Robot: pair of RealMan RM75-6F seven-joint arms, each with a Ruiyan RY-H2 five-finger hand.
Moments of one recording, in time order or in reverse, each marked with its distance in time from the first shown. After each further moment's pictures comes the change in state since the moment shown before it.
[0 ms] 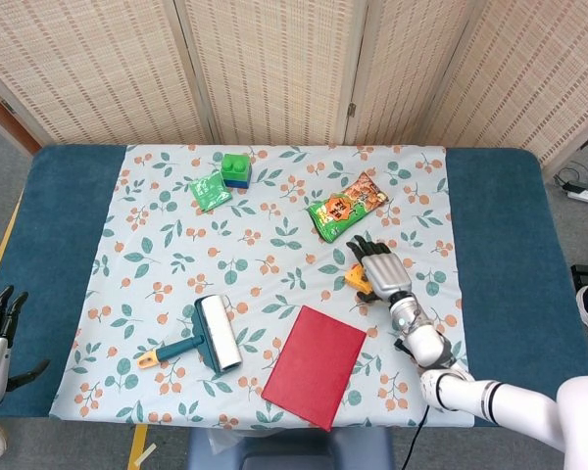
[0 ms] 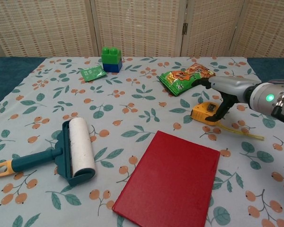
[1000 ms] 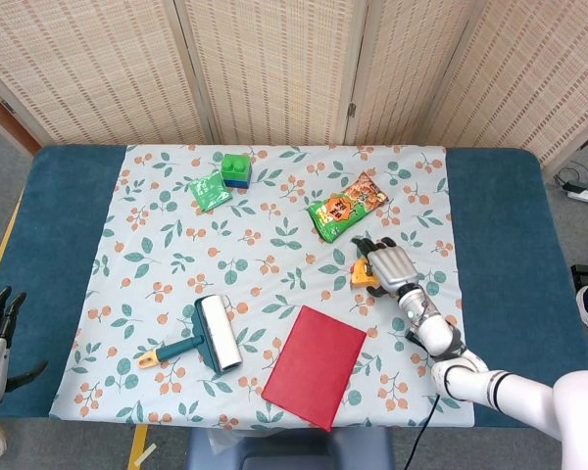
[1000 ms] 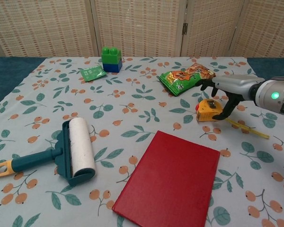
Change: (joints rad) left arm 0.006 0.002 -0.003 -0.012 -0.012 -0.002 0.021; right arm 0.028 0.017 -0.058 0.137 -0.147 -0.058 0.139
